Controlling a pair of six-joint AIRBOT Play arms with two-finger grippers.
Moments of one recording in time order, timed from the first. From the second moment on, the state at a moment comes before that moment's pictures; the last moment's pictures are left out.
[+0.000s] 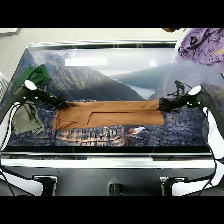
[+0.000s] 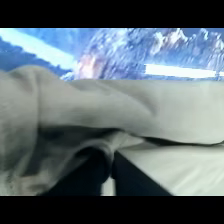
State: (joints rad) left arm 0.09 -1.77 1.44 1.09 -1.18 -1.49; right arm -0.20 -1.67 1.29 -1.05 1.09 1.33
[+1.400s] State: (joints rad) left arm 0.08 -1.69 1.57 1.09 -1.20 -1.52; right arm -0.32 -1.91 1.39 -0.80 1.33 1.34
